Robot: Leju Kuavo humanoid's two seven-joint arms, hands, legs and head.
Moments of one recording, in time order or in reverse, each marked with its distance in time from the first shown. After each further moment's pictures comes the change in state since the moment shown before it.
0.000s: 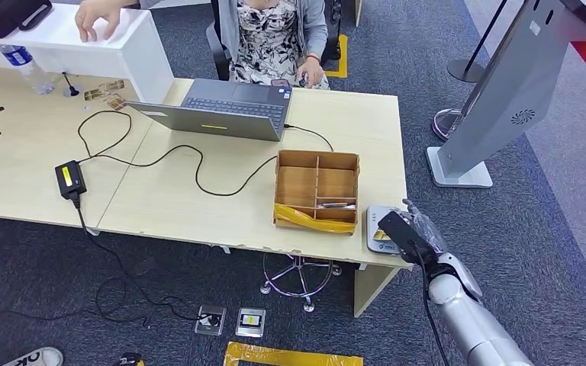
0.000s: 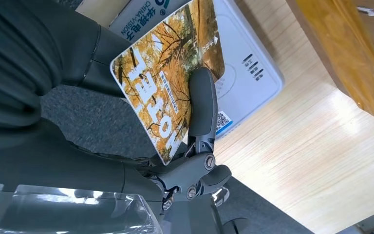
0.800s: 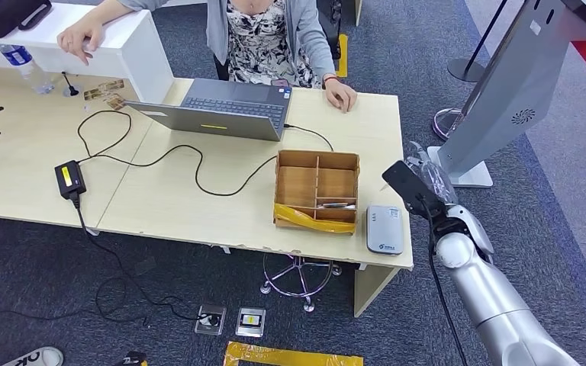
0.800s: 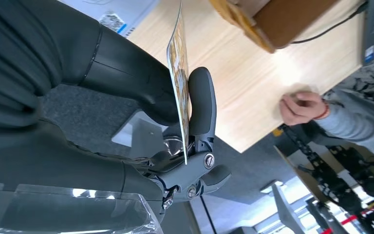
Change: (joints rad) left arm -0.001 -0.004 0.000 0.000 -0.030 -0.047 -0.018; right arm -0.120 -0.026 0.030 -0.247 -0.003 0.020 0.102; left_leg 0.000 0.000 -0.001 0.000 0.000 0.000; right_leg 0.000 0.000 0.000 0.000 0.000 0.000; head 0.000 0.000
